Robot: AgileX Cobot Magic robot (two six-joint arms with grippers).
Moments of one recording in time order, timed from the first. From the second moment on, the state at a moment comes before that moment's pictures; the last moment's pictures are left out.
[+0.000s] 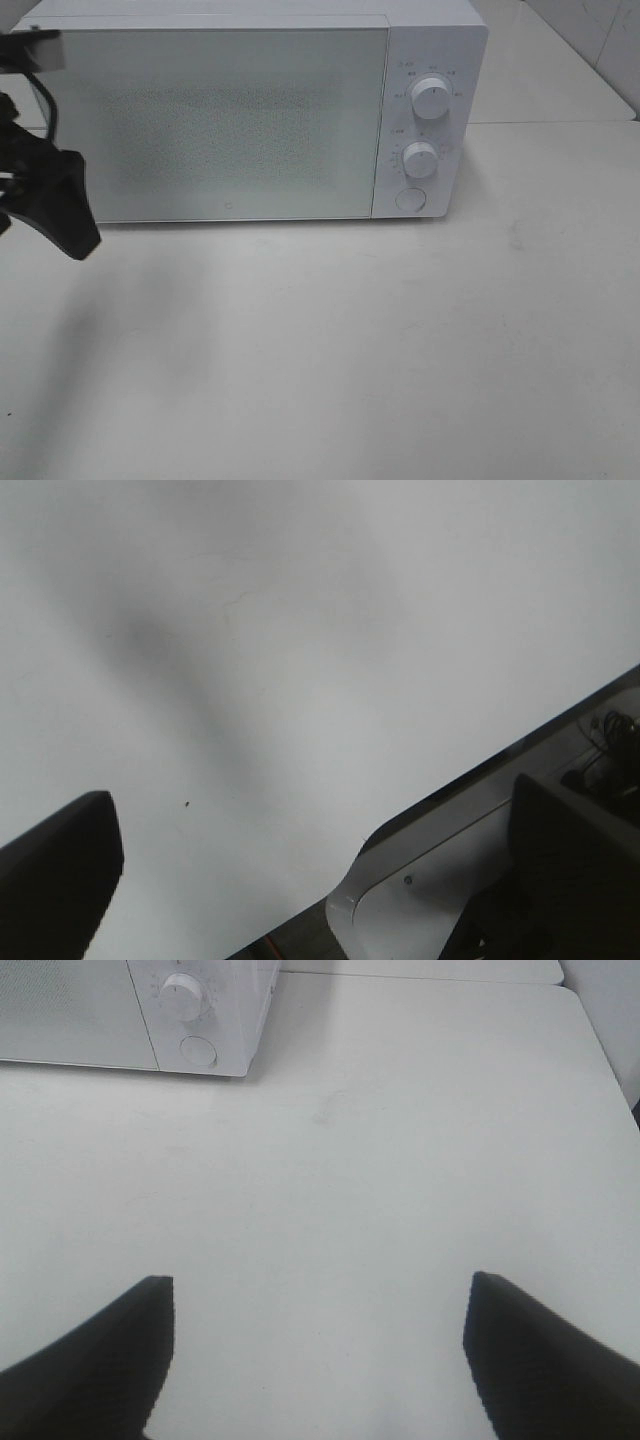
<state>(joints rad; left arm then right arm) -0.25 1.55 -1.17 -0.29 1.18 0.32 0.06 0.00 -0.51 0.02 1.04 0.05</state>
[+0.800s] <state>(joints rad) 0.01 0.90 -0.70 -0.09 1.13 0.07 0.06 0.00 -0.51 0.02 1.04 0.05</state>
